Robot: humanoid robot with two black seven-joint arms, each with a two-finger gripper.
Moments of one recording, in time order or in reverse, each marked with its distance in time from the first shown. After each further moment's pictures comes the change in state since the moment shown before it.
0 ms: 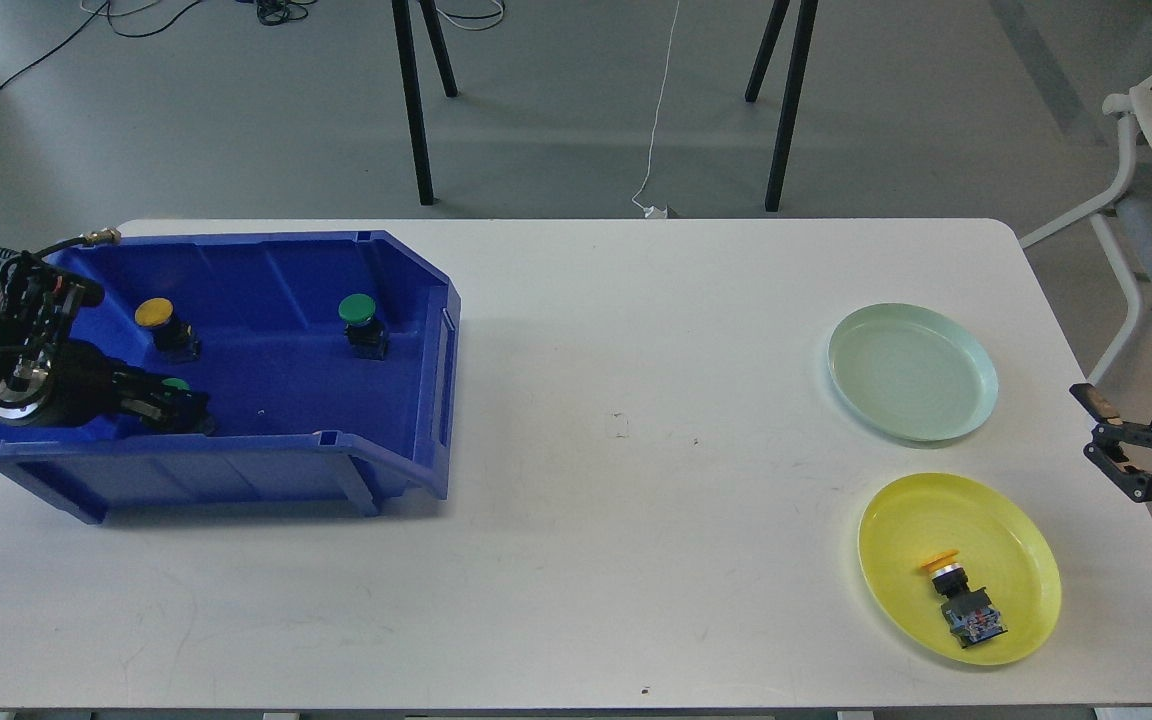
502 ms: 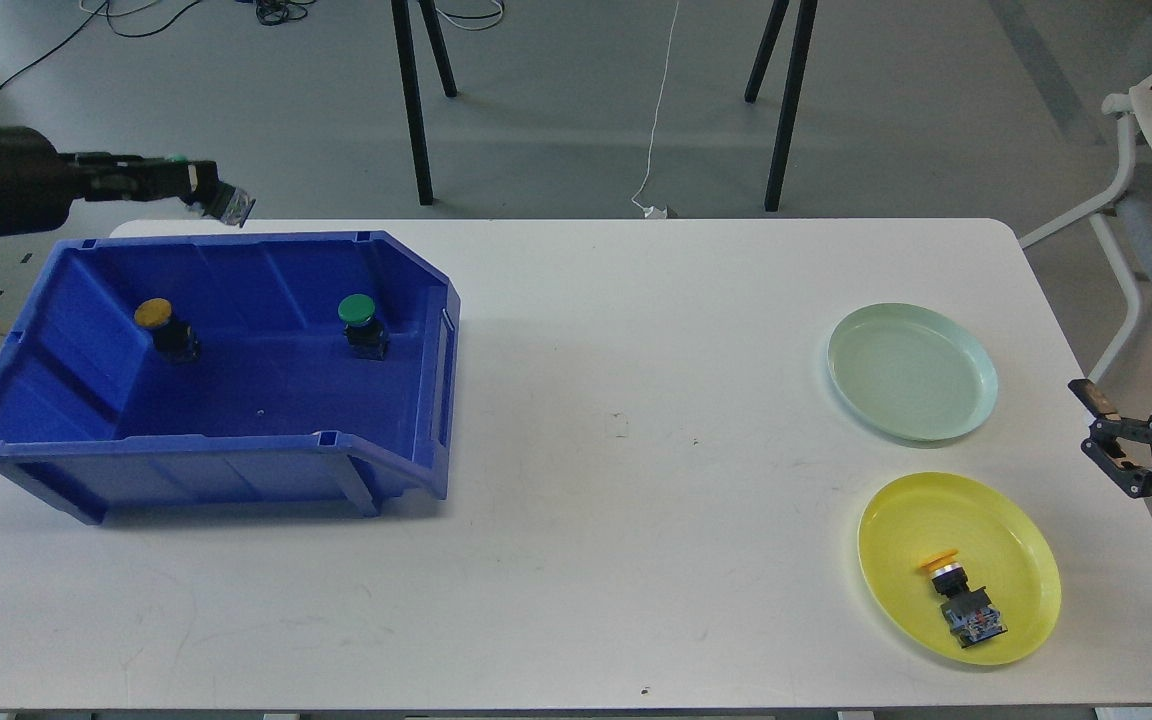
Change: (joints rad) left arm -0.290 0.072 -0.062 -0.039 -0.600 0.000 0.000; right arm 0.010 0.027 0.014 0.001 -0.004 -0.006 0.000
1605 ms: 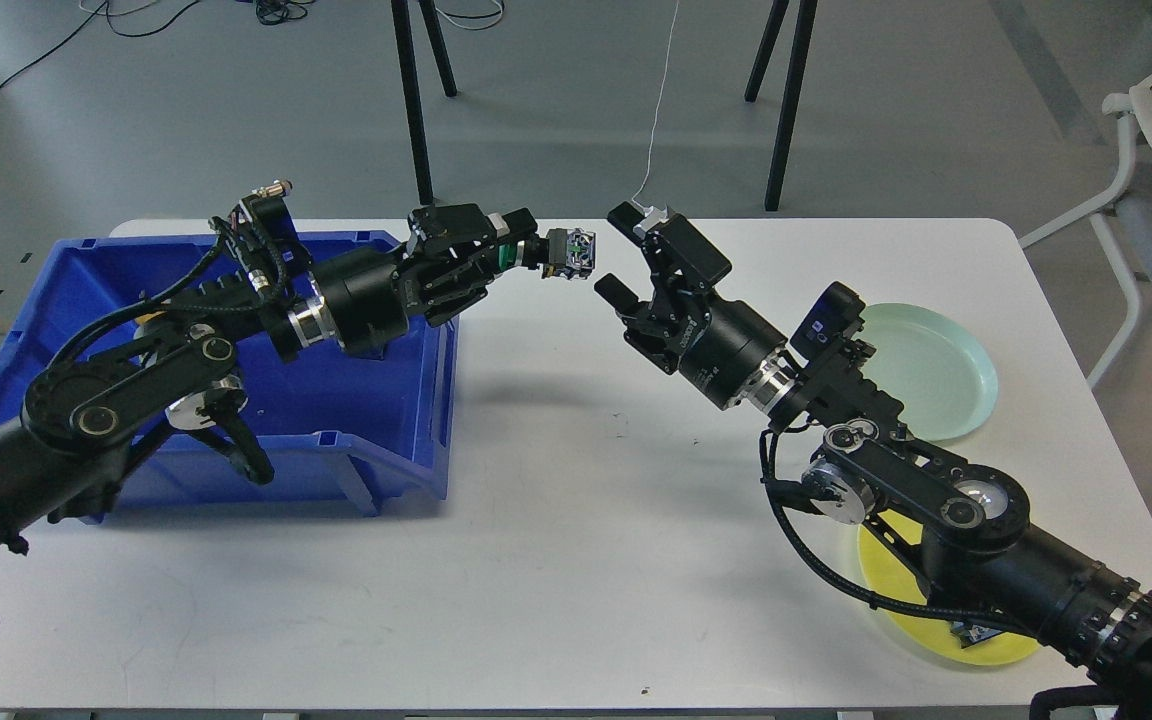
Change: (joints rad) left arm 0.311 -0.484 -0.061 -0.056 -0.598 0.000 0.000; right arm 0.727 0.782 -0.499 -0.288 -0.556 -0.277 0.000
